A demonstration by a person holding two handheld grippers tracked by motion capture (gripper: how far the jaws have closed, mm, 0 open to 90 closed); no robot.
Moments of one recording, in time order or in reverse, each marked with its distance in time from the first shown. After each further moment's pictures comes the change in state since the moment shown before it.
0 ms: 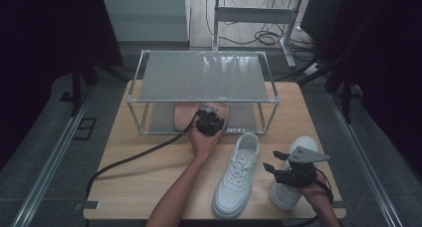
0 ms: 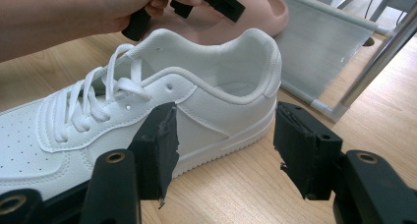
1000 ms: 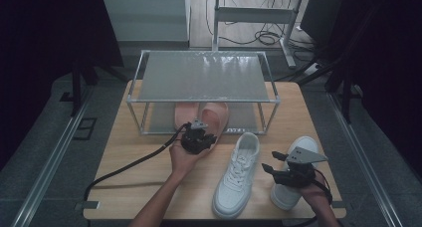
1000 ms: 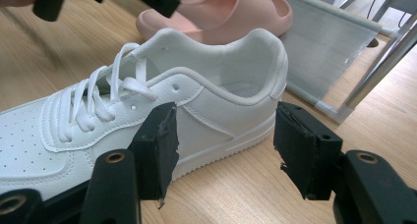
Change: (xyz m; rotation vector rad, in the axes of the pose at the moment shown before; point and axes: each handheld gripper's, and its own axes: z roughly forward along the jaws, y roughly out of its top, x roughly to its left) left arm 0.001 -0.035 -0.087 0.068 -0.168 0.158; right arm 0.004 0.001 0.002 0.005 0.002 -0.011
